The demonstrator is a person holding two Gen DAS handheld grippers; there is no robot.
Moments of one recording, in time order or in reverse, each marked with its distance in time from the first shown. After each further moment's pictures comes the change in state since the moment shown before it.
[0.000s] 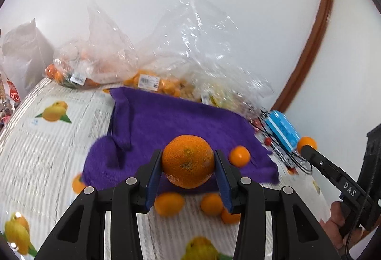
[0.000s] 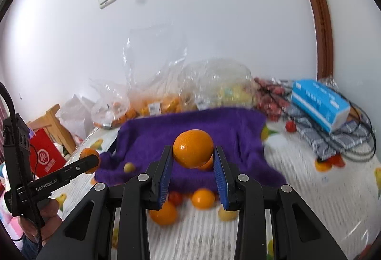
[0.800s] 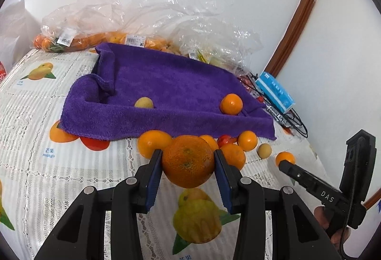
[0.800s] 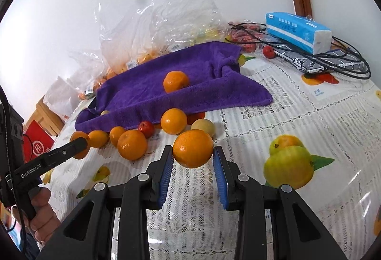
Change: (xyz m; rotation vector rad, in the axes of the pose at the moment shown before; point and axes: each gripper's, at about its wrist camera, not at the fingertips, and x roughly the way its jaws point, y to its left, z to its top) left arm 0.005 -0.007 -0.066 0.043 0.136 -0.073; right arm 0.006 -0.040 -0.093 0.152 0.181 -0.036
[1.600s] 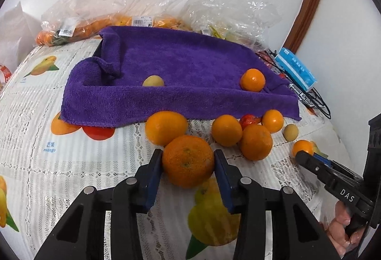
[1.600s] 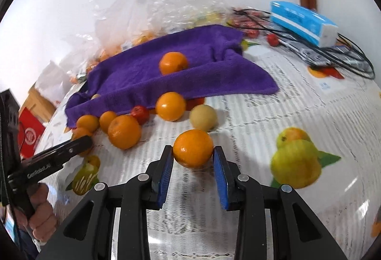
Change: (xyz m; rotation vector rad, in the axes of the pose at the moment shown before) left arm 0.028 -0.004 -0.006 0.056 0.112 0.126; right arm 0.018 0.013 -0.003 -0.052 0.092 -0.044
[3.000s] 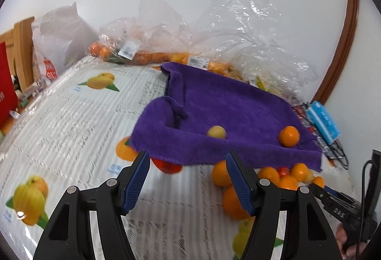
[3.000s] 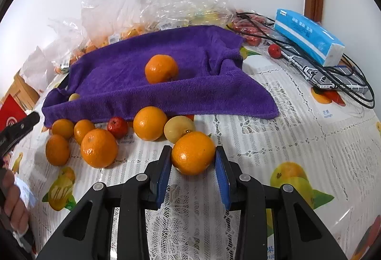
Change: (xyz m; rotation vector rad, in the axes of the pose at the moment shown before) left arm -0.035 0.047 0.012 -0.191 -0.209 0.155; right arm 0.024 0.002 0.025 -0.065 0.025 -0.118
